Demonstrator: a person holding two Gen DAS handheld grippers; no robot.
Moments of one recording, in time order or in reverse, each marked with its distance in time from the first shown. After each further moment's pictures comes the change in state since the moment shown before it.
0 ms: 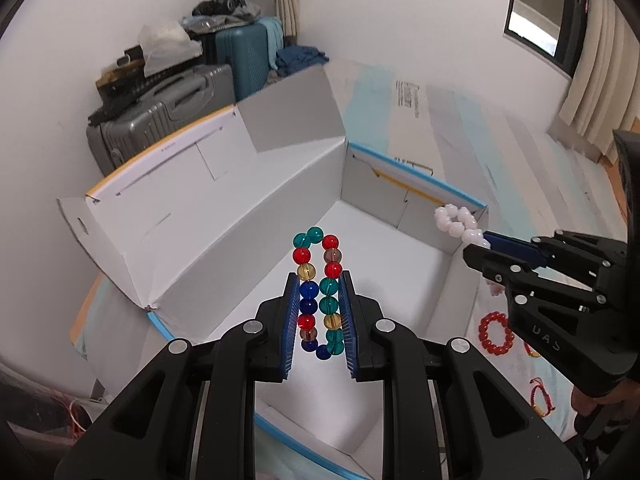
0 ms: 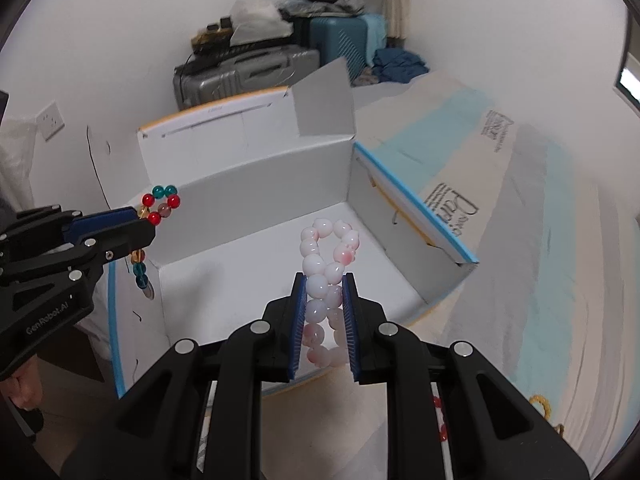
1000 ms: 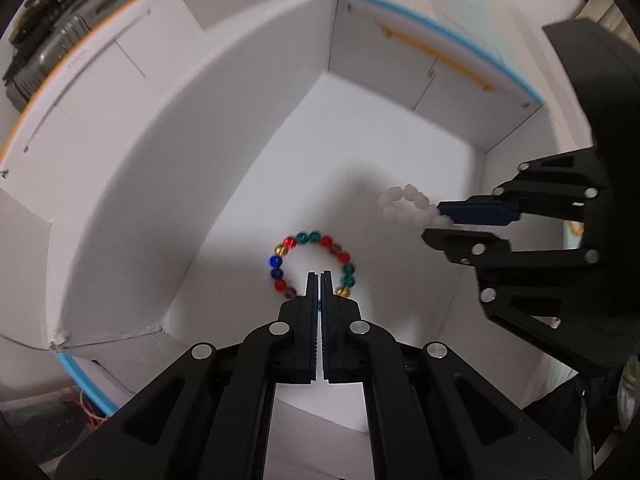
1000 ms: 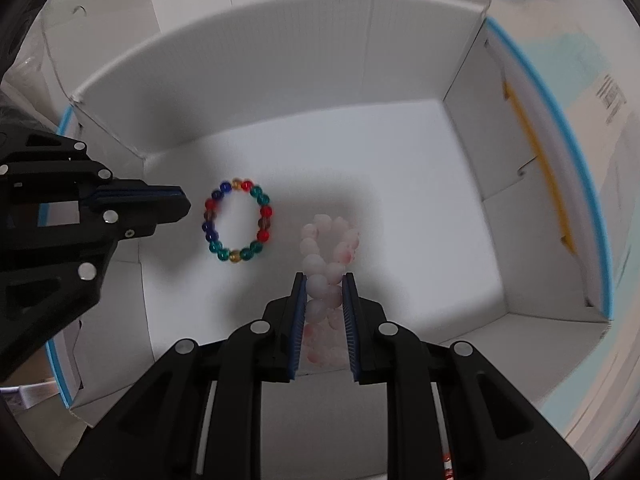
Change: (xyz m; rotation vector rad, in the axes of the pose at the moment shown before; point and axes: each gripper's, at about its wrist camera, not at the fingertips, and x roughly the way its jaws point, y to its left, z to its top) left arm 0.131 0.012 -0.007 0.093 0.476 -0.087; right arm 0.138 0.022 0.002 -0.208 0.509 0.182
